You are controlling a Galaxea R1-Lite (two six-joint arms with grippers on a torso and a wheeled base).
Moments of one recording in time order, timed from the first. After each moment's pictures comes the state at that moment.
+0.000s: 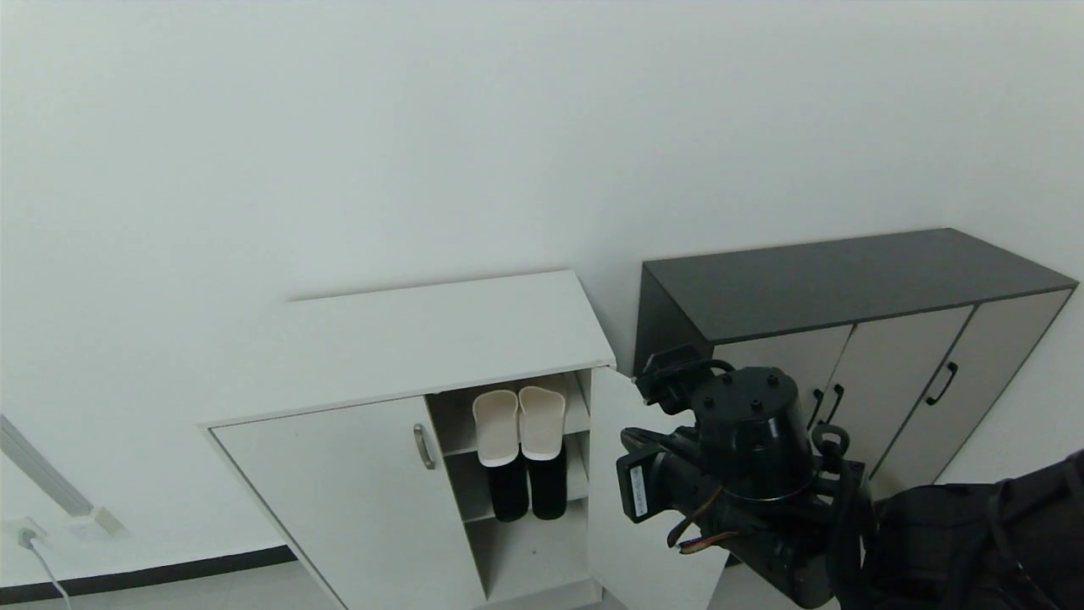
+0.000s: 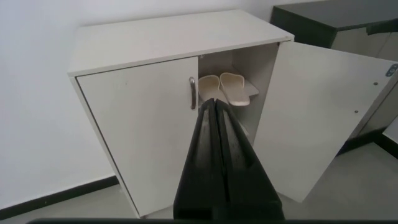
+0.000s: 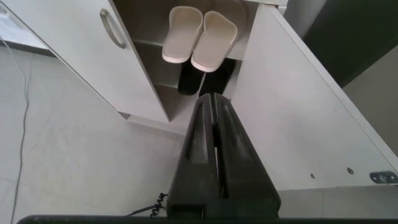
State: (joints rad) left arm 0.00 0.00 0.00 0.00 -0.09 0.01; right arm 0.91 1.86 -0.83 -0.67 -0.40 0.19
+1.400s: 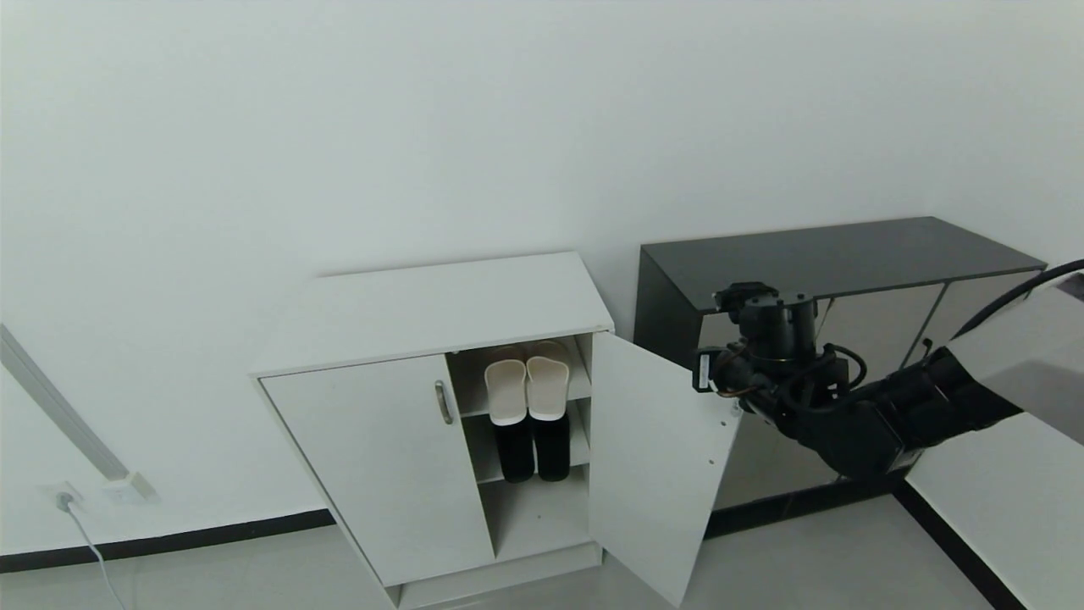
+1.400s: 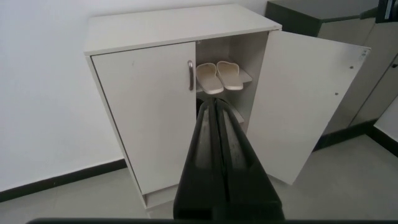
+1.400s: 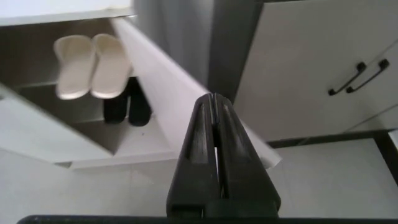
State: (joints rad) left arm 0.00 0.00 0.00 0.00 -0.08 0.01; right arm 0.48 2.11 -1.10 -0.71 -0.36 0.14
